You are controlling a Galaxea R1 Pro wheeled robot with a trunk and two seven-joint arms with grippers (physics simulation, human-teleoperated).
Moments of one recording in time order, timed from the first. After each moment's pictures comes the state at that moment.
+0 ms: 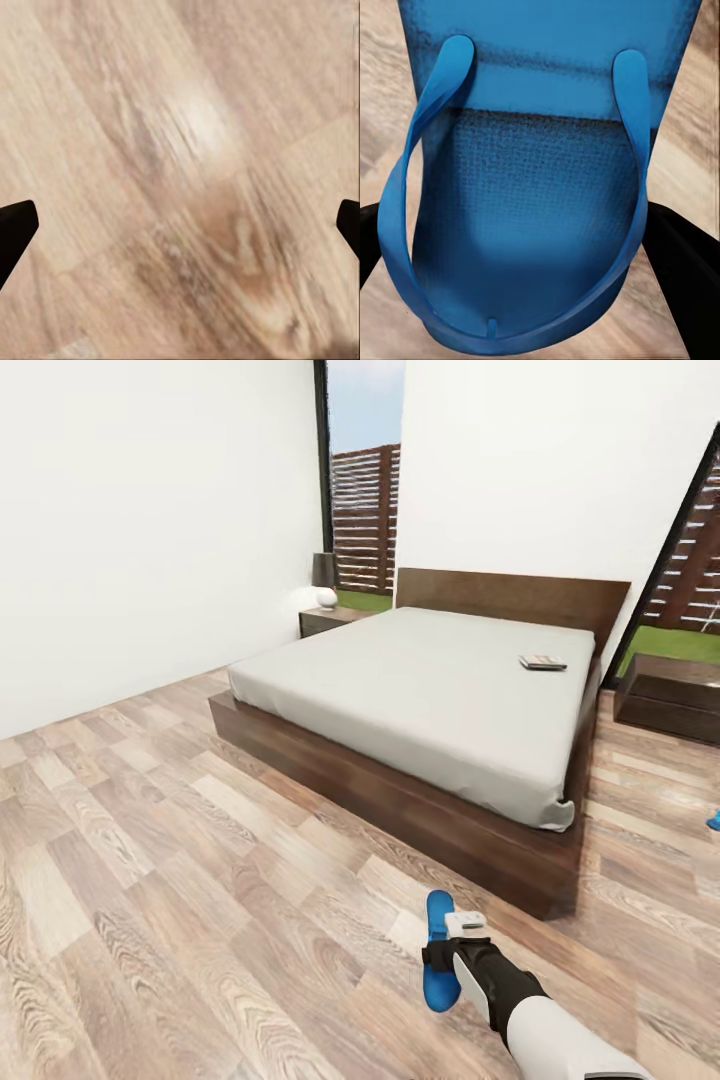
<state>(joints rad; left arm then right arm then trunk) -0.20 0.24 0.31 -0.22 0.14 -0.06 -0.09 -0.67 0.10 -0.02 -0.34 0.08 0.34 -0.06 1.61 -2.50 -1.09</state>
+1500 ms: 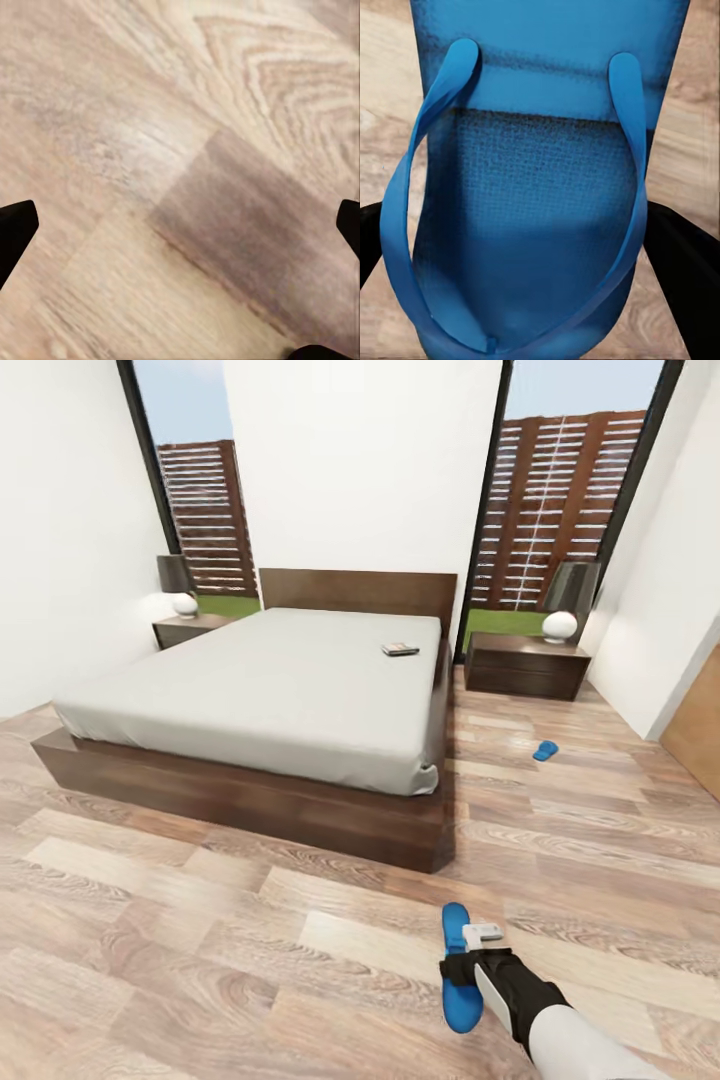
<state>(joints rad) -0.20 0.21 0.31 -0.22 0.14 -0.07 -0.09 -0.65 0.03 -0.02 -0.31 0.08 0.34 -0.01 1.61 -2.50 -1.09</state>
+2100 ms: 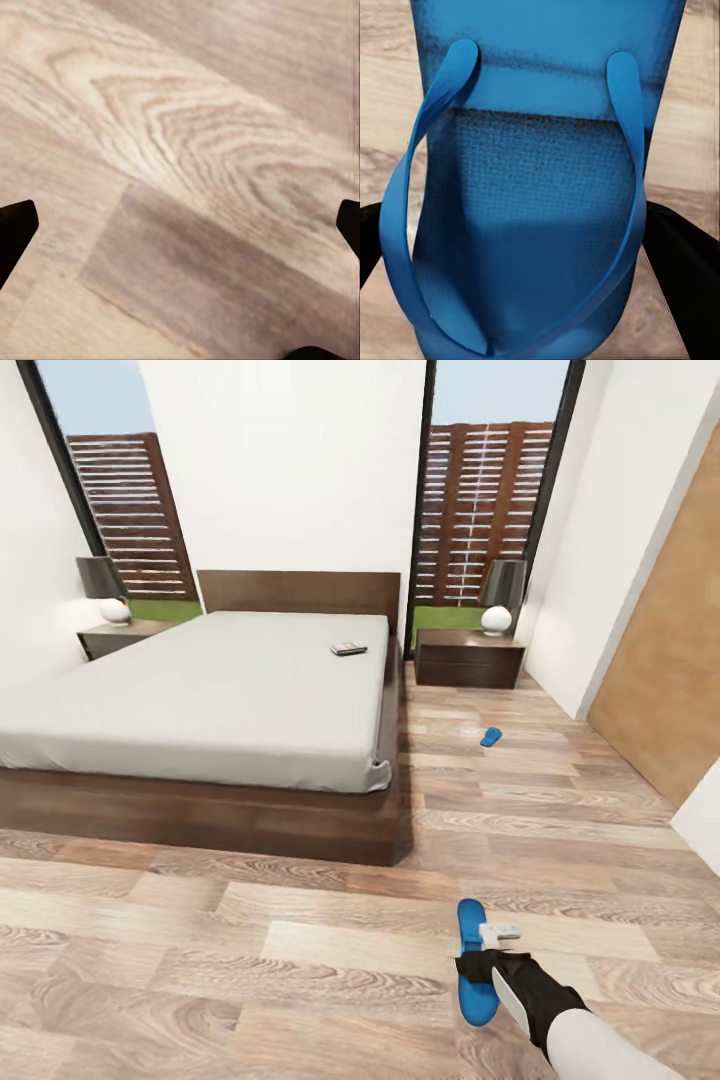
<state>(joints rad) -0.20 0.20 0.31 -0.22 0.14 -0.07 -0.09 -0.64 -0.02 -0.03 -0.31 0.07 0.27 -0.01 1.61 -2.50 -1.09</state>
